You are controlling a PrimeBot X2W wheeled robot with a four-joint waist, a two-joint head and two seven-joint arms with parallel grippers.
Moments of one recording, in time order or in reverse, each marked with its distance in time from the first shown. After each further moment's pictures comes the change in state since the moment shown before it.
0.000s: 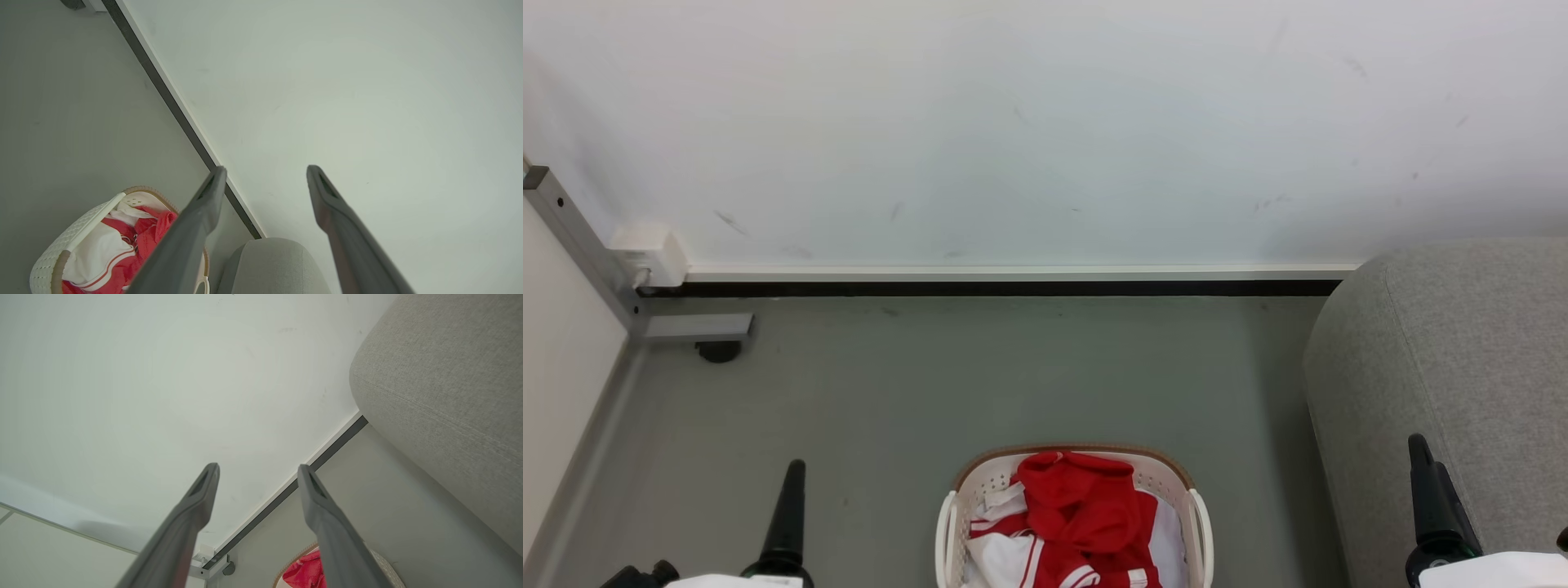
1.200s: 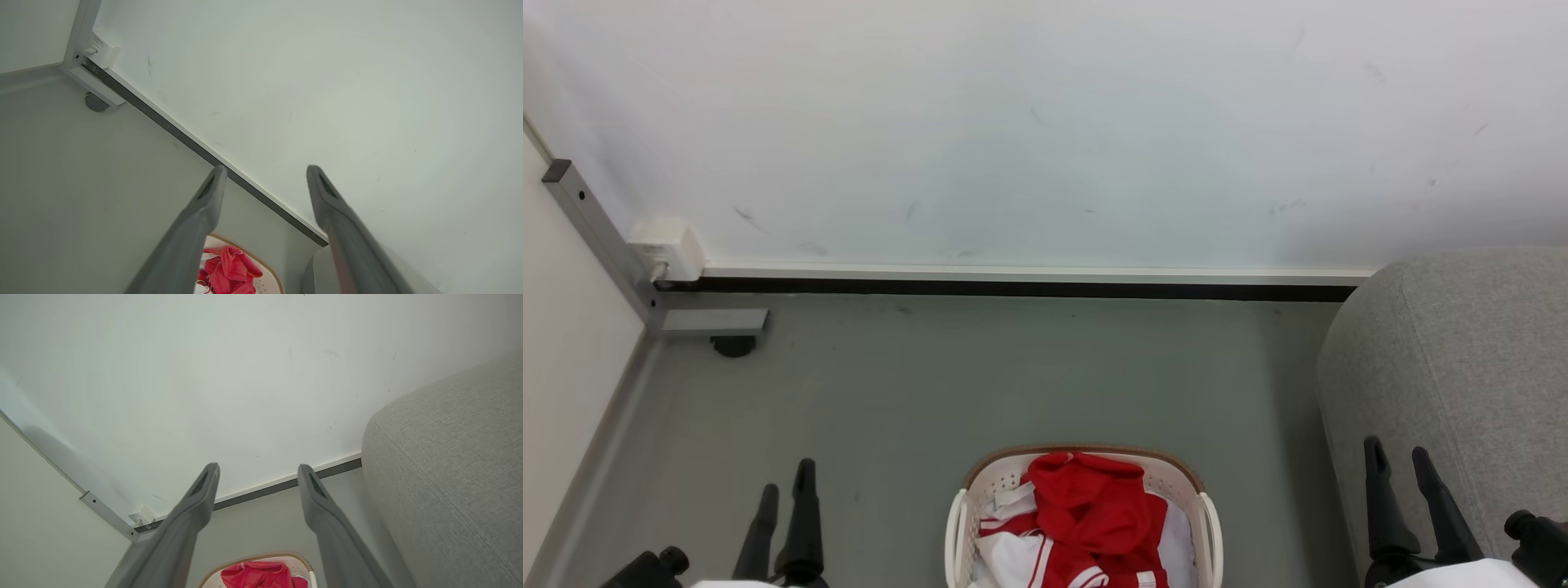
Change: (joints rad) left arm 0.028 0.003 -0.022 -0.047 0.430 -0.001 -0.115; right arm 0.015 -0.005 0.070 -0.022 -0.472 0.000 -0.117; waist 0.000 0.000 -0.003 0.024
